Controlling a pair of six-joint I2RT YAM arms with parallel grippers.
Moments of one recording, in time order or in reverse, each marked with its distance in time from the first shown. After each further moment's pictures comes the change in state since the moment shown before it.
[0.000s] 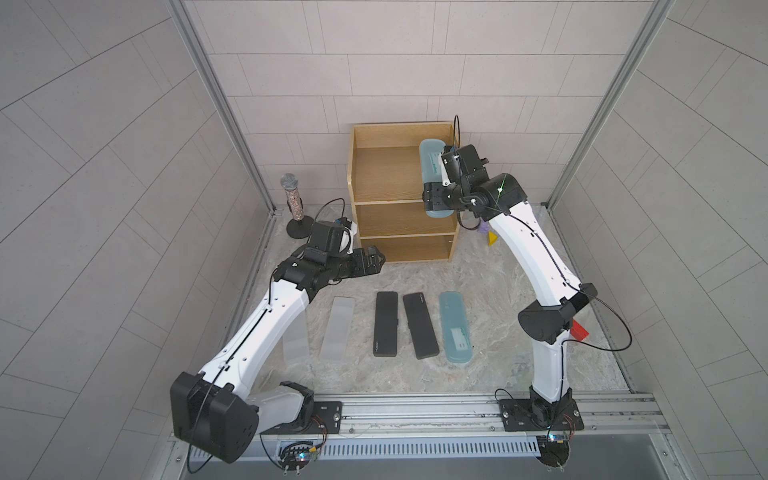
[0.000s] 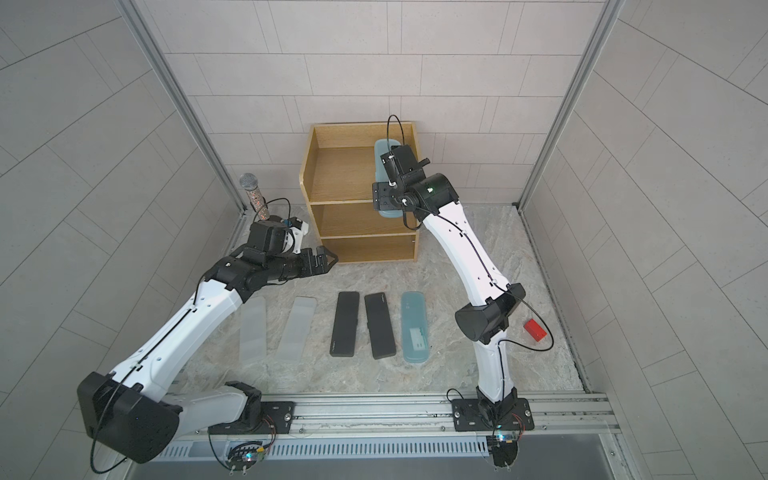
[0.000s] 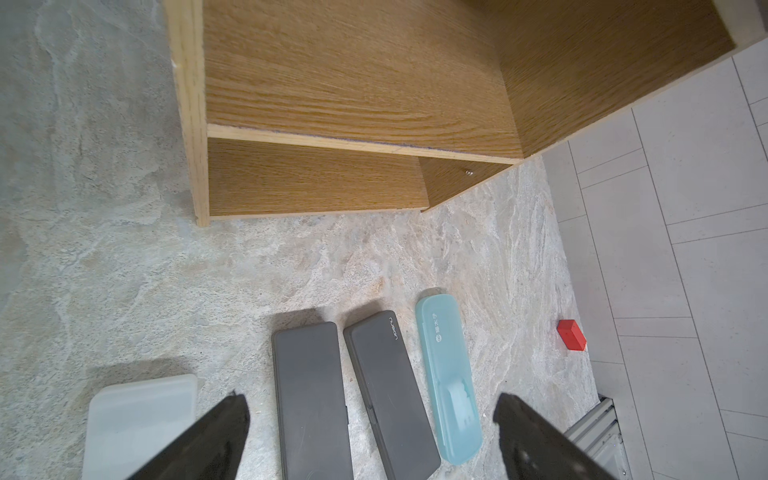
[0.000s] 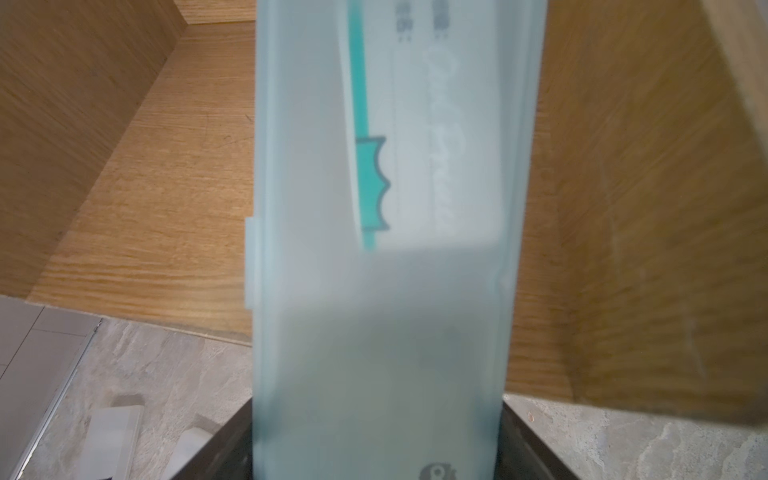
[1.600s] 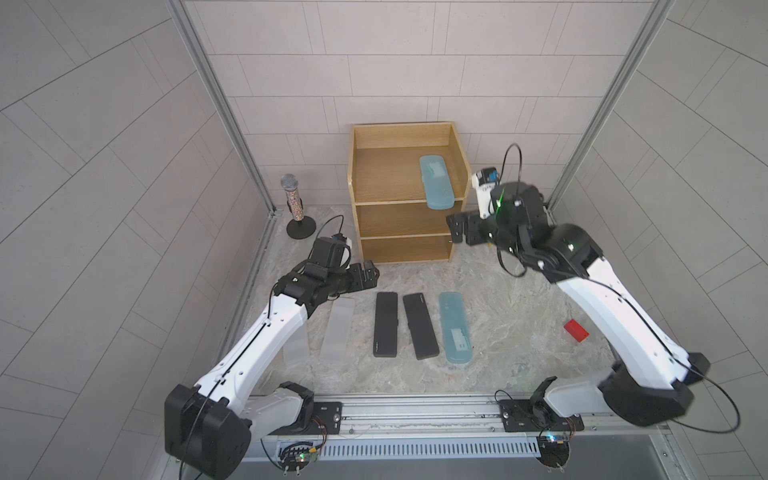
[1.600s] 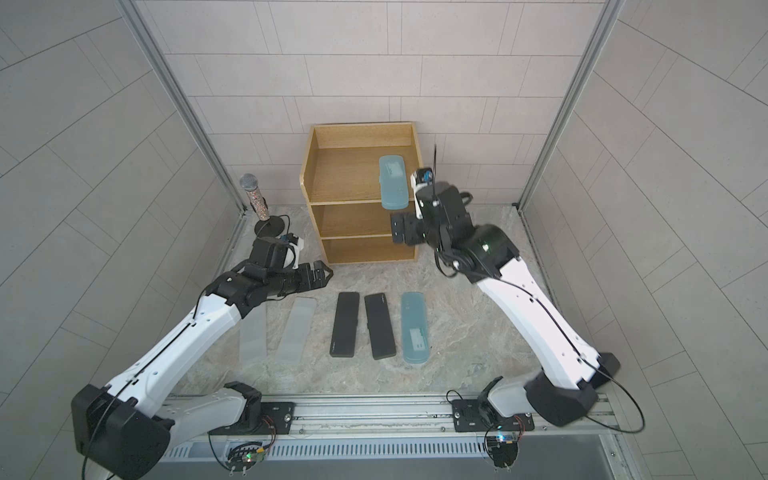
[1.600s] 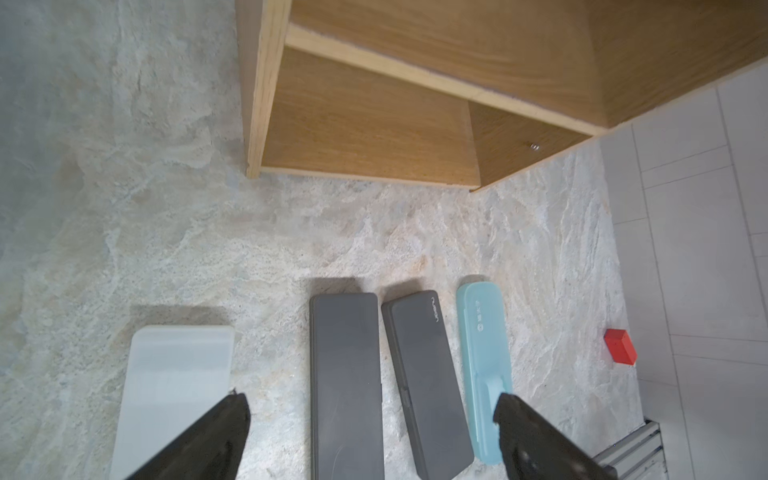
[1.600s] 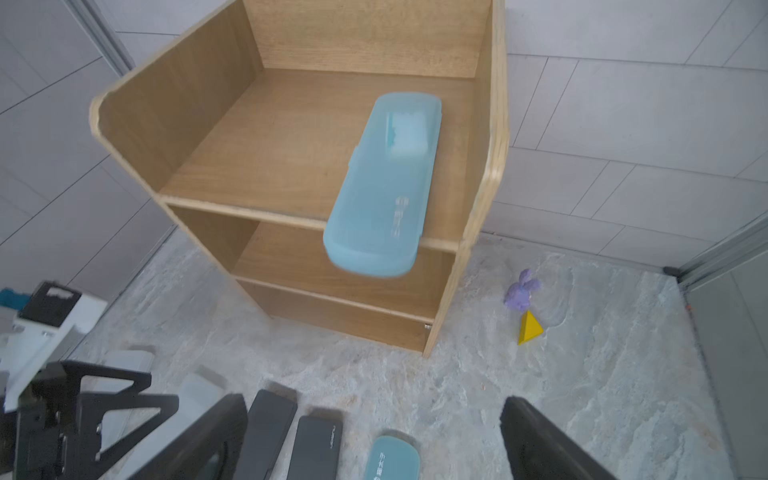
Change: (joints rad) left arm -0.040 -0.104 -0.171 -0.016 -0.124 -0.056; right arm 0.130 -0.762 -0.911 0.277 0.106 -0.043
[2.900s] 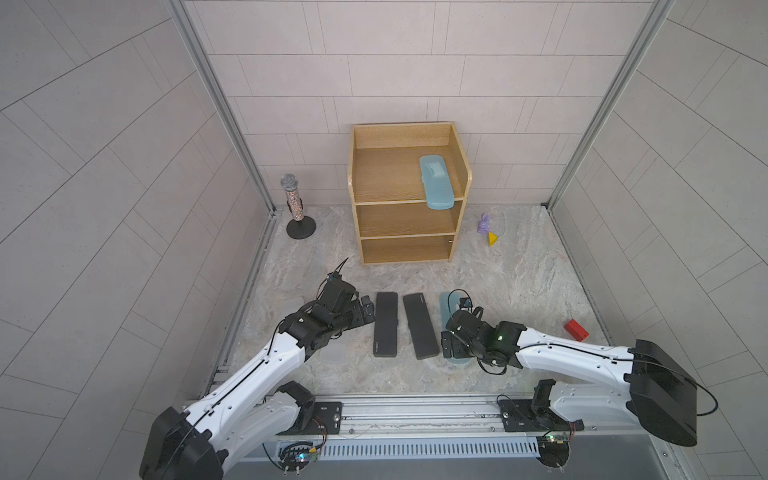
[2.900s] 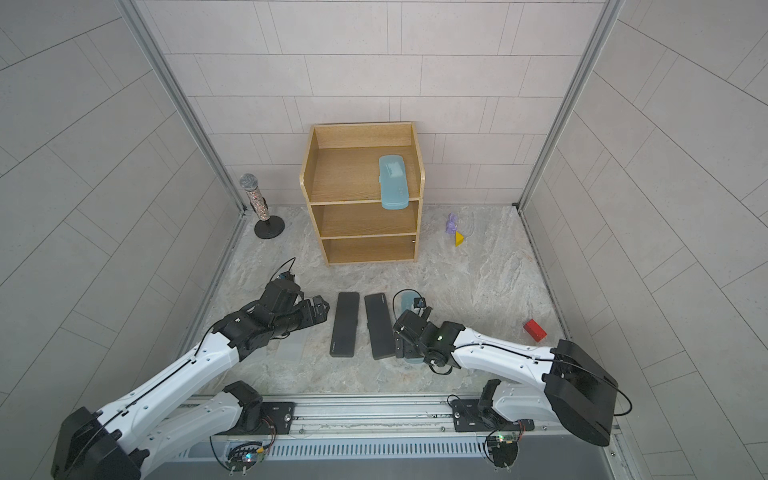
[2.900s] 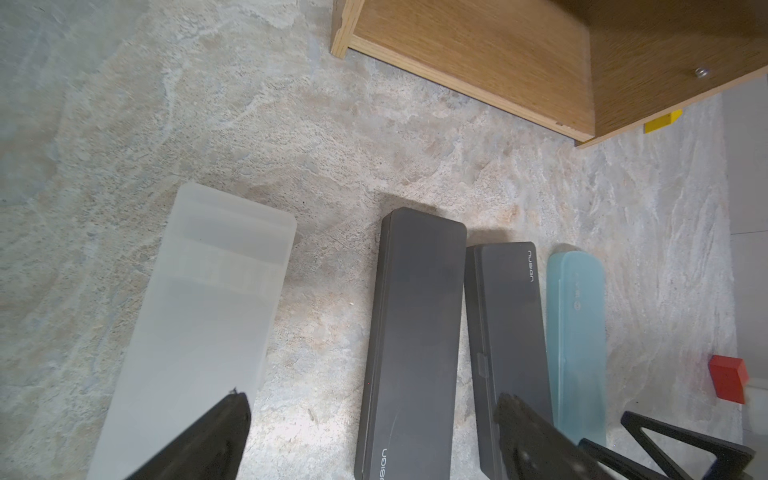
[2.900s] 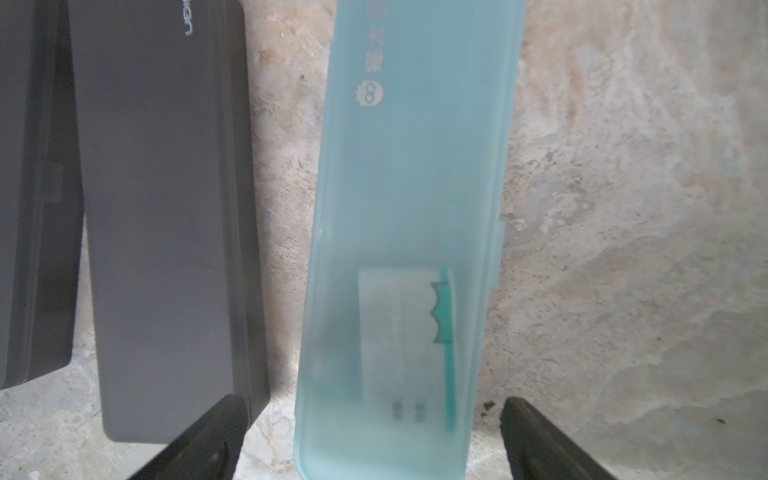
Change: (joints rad) left arm -0.167 -0.185 -0.341 0.097 -0.237 -0.213; right arm 0.278 -0.026 -1.023 0.375 -0.068 0.555
